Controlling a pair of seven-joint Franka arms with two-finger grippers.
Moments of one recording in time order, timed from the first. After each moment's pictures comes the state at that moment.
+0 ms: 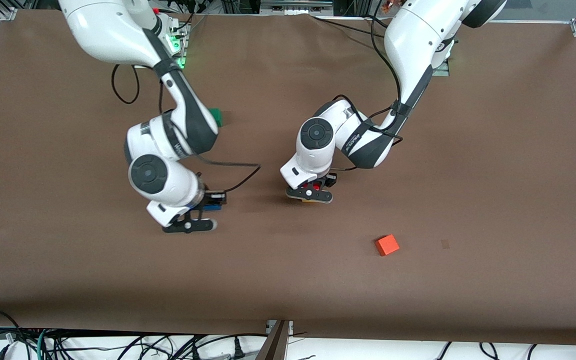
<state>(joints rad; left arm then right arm) -0.48 0.77 -0.24 -1.43 0.20 2.16 -0.63 0.43 0.70 0.00 -1.30 0.08 1.95 0.35</state>
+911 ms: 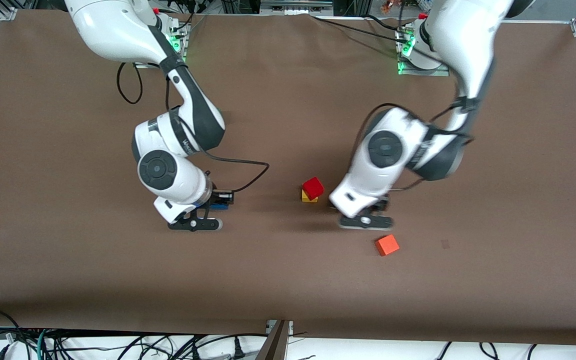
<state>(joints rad) -0.24 0.61 -0.23 -1.36 0.20 2.07 -0.47 0.45 0.72 0.02 -1.27 0.09 1.96 0.50</state>
